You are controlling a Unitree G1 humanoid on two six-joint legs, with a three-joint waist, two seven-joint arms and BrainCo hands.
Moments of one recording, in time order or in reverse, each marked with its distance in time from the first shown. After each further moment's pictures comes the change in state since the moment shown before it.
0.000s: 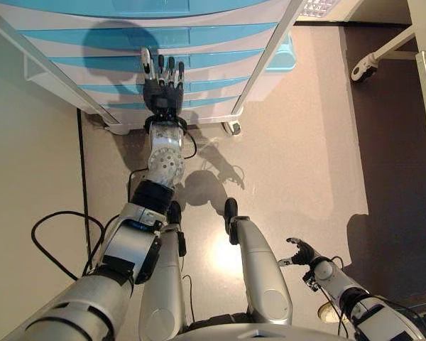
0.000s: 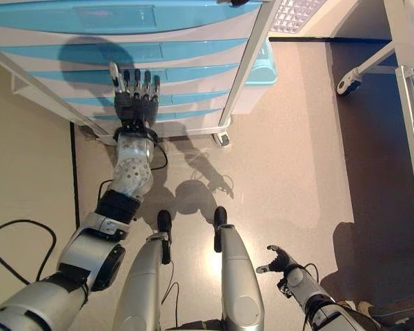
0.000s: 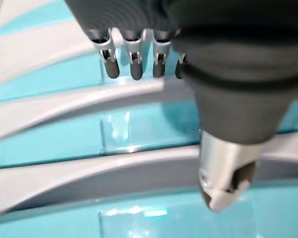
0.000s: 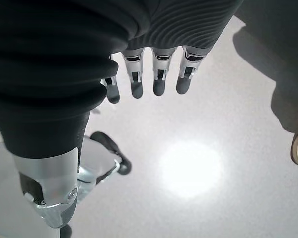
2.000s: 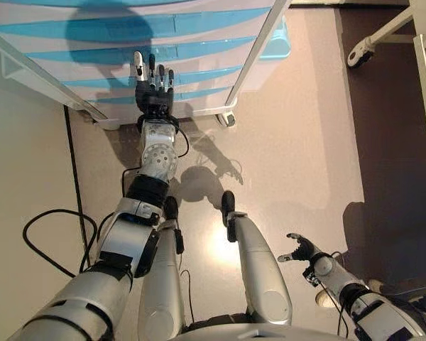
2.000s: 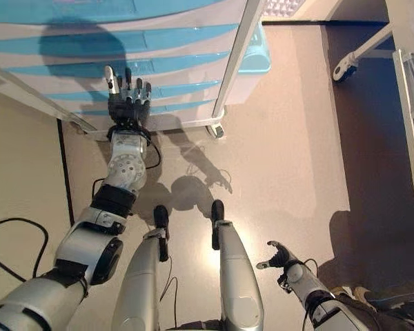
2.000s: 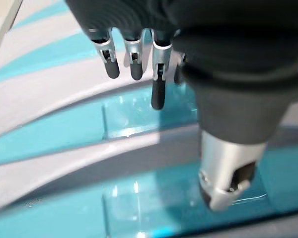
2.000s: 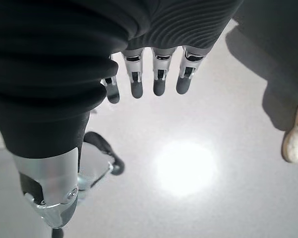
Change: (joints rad) left arm -0.040 0.028 0.080 0.137 0.069 0.024 0.039; right arm -0.033 -0.011 0.019 0.001 0.001 -0.001 -0.011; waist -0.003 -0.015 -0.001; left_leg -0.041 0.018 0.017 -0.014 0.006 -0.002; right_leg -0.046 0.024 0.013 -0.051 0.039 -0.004
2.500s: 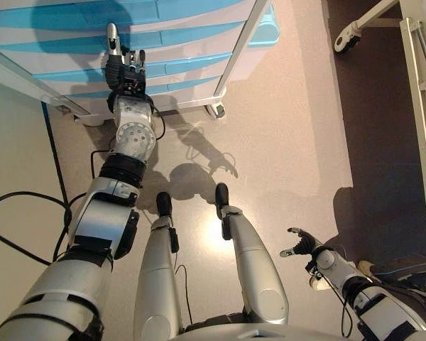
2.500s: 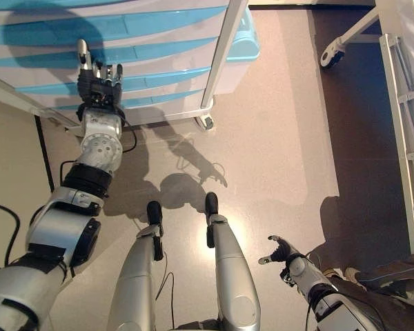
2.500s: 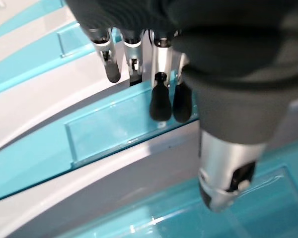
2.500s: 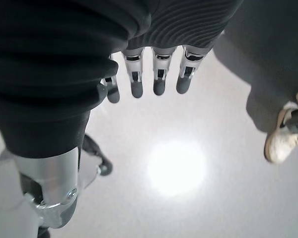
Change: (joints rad) left arm -0.123 0.160 -0.065 0.112 0.019 0.022 0.053; right arm -0.029 -0.031 0.024 -0.005 0.001 -0.003 0.027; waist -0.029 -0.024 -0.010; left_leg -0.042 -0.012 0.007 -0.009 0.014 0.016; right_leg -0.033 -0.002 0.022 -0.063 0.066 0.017
